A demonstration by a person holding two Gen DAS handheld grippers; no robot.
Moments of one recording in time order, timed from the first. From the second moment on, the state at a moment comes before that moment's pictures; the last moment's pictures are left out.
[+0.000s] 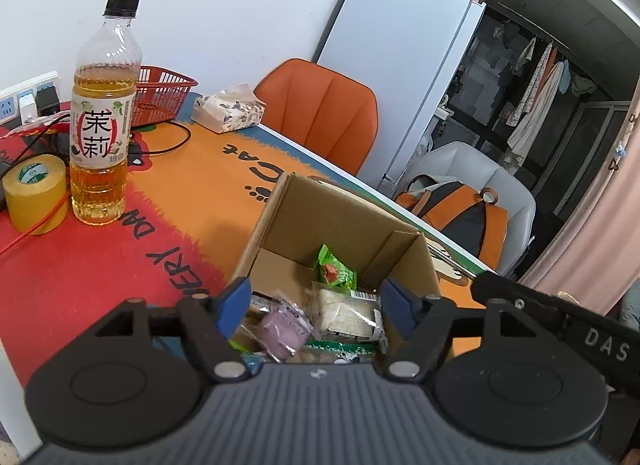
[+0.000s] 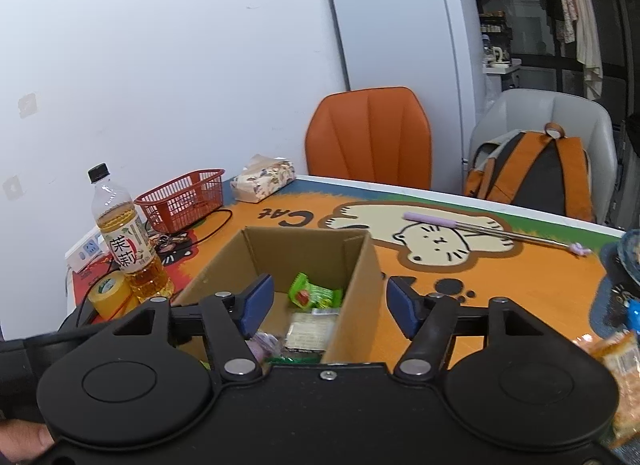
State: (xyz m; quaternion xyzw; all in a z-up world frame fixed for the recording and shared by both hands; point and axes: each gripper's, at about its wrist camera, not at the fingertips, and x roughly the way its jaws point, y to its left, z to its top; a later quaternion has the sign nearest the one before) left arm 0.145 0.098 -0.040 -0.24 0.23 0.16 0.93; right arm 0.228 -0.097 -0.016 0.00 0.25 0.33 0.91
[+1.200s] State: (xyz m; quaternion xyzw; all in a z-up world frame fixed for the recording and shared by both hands) left arm 0.151 -0.018 -0.031 -0.16 0.23 0.09 0.96; right arm 0.213 -0.244 -0.040 0.07 0.26 0.23 0.94
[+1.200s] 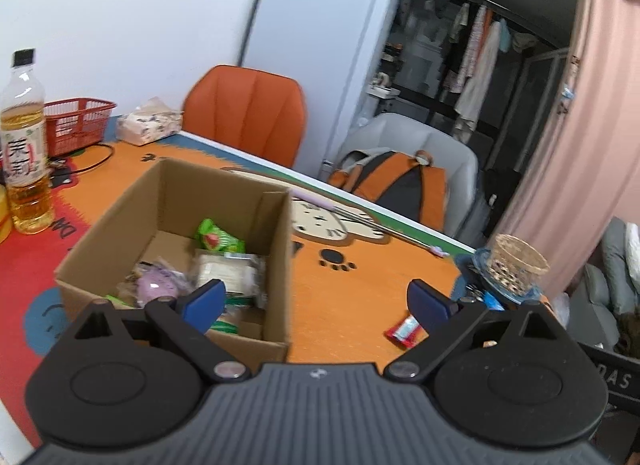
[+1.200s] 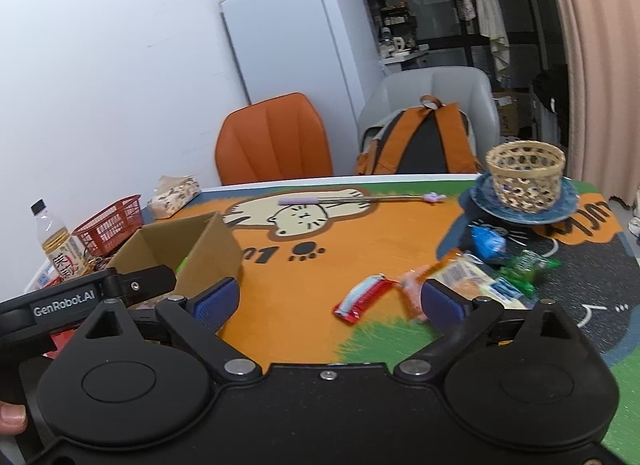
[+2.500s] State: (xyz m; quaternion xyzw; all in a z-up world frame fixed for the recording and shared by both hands) left arm 0.194 -0.086 -0.069 -0.14 0.27 0.00 0.95; right arm 0.238 -0.313 -0.084 0.08 0.30 0.17 0.94
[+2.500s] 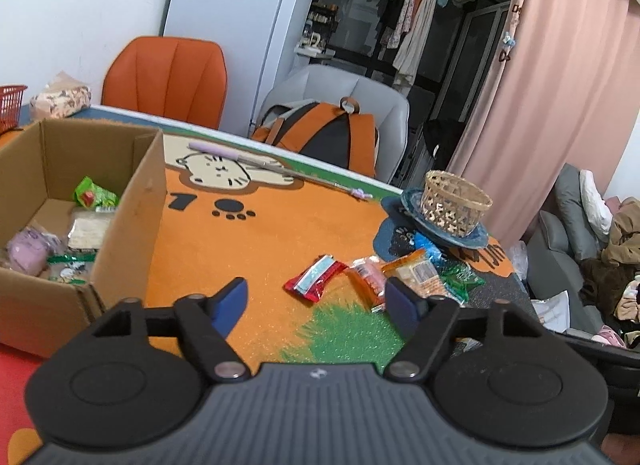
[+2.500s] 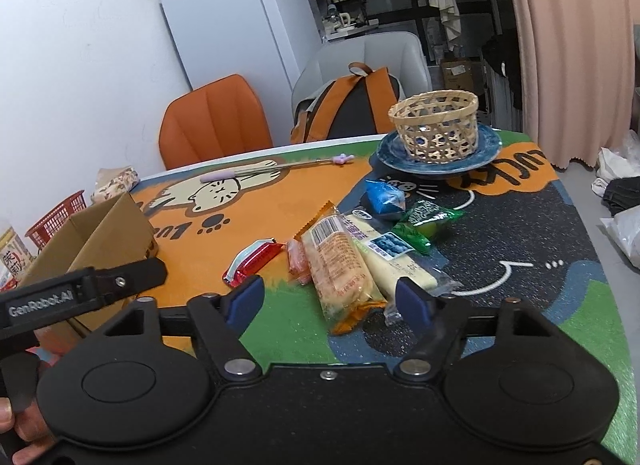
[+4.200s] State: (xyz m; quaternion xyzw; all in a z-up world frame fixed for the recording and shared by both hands) left arm 0.272 -0.085 -0.109 -0.14 0.30 0.02 0.94; right arm 0.310 -0.299 -0.101 0.08 0.29 0.18 0.93
